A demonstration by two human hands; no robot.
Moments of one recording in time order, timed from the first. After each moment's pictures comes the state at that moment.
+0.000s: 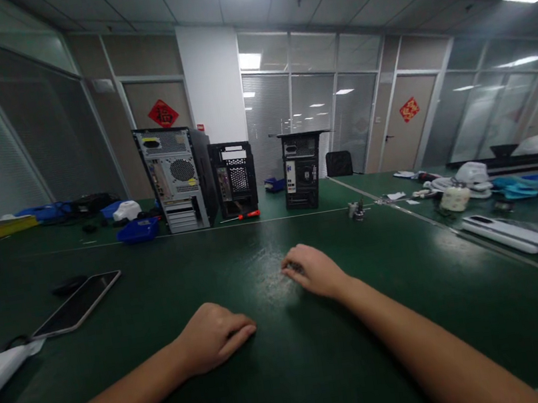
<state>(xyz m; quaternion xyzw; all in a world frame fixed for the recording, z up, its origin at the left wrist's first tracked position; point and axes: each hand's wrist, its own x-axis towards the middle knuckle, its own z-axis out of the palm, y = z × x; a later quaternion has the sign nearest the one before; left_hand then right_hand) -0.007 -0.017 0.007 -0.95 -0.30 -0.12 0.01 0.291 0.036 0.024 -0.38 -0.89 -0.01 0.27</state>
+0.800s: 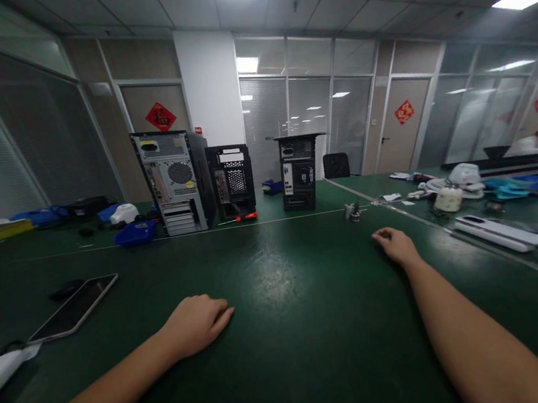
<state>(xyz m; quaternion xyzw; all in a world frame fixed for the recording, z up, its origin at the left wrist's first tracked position) -0.023 -0.001 0.016 -0.89 -0.46 -0.01 0.03 0.572 0.116 -0.047 -0.76 -0.54 0.01 0.35</state>
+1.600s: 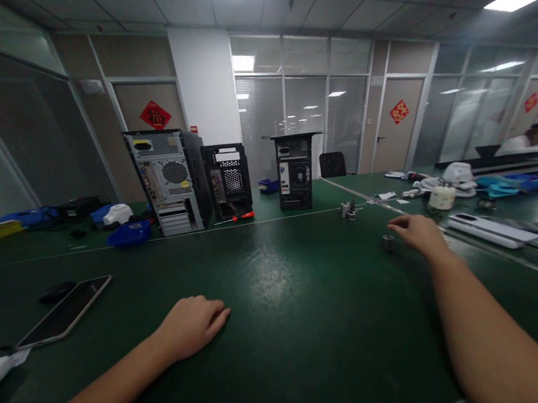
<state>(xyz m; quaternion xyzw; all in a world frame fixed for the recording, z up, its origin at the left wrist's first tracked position) -0.025 0.003 0.012 -0.89 -0.45 -0.03 0.01 0.590 0.070 0.021 -0.79 -0.56 -0.09 0.23</state>
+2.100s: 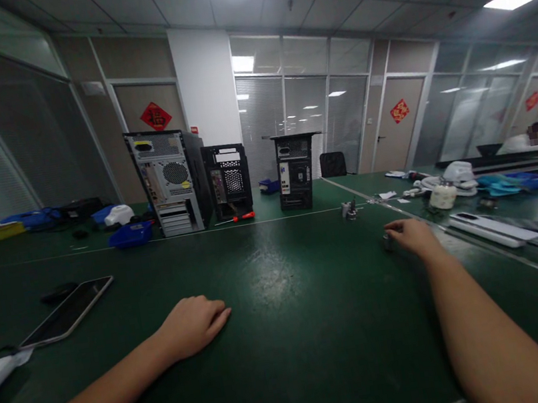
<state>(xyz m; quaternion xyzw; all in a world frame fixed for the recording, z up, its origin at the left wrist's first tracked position) -0.025 0.001 0.014 -0.89 -0.45 -0.03 0.03 0.588 0.078 0.009 -0.78 -0.58 -0.07 0.22</state>
